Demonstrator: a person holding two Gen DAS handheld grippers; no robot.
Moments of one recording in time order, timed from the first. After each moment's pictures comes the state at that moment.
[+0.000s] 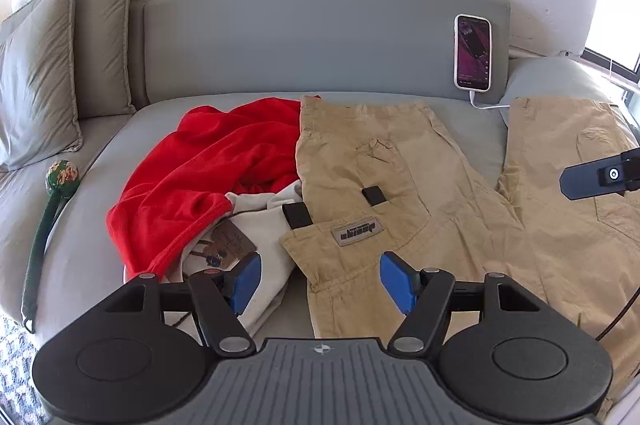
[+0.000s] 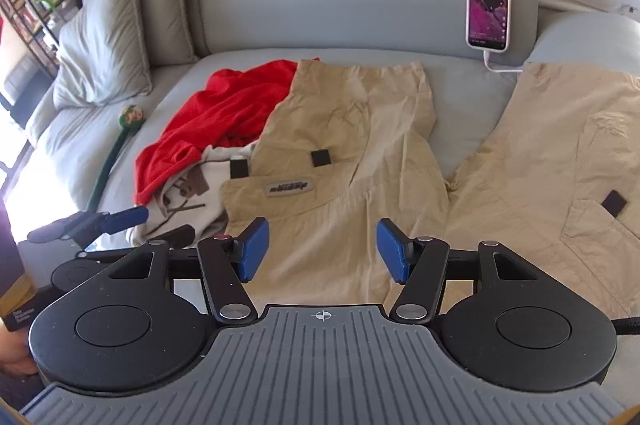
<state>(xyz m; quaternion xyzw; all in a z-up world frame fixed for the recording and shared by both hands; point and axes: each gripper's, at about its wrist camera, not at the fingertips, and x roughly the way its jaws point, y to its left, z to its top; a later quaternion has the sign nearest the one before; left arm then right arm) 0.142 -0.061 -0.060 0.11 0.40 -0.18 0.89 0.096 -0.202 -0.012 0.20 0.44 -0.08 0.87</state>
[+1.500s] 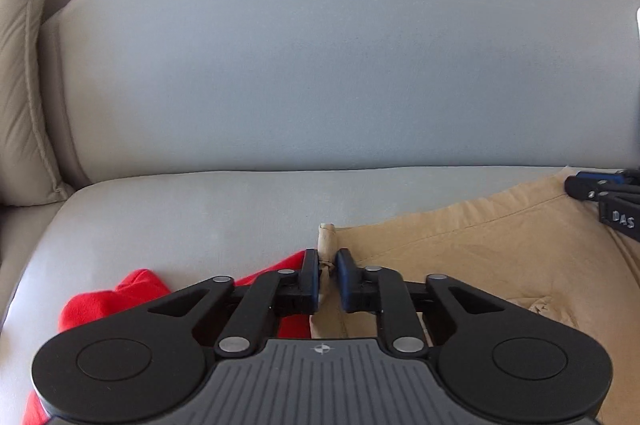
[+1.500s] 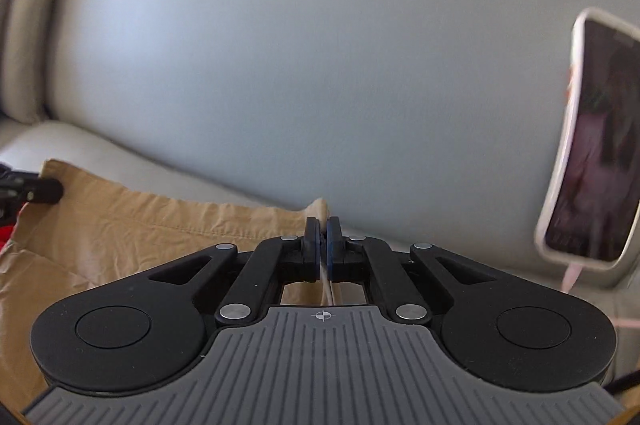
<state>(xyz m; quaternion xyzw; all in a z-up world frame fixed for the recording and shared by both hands) 0.460 -0.138 -0.177 0.14 0.37 -0.14 0.91 0.445 -0.342 -0.221 0.06 0.37 -0.18 0.91</state>
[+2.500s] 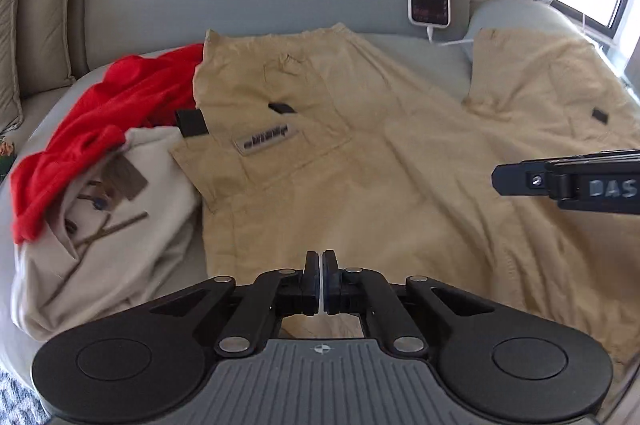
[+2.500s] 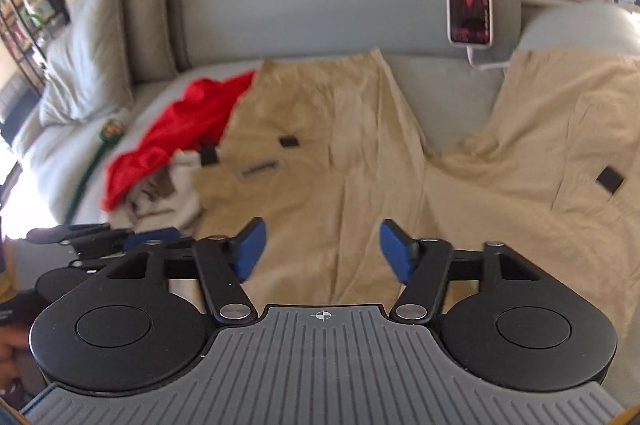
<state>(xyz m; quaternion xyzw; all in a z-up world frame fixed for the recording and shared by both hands) 0.110 -0.094 -0.177 0.14 0.42 -0.22 0.87 0.091 -0.193 -0.107 0.18 0.41 -0.12 0.89</state>
